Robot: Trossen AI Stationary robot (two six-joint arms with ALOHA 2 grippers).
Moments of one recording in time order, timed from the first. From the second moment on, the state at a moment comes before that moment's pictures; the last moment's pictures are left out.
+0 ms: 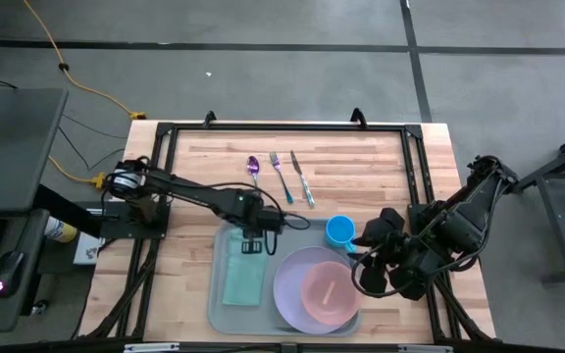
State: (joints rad) left arm -0.16 1.79 1.38 -0.99 -0.20 -0.18; right arm 0.75 1.50 1.73 -1.26 0.60 1.11
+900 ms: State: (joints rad) left arm 0.03 1.25 1.35 -1.13 -0.49 -0.05; right arm 0.14 1.44 1.64 -1.25 0.49 0.96
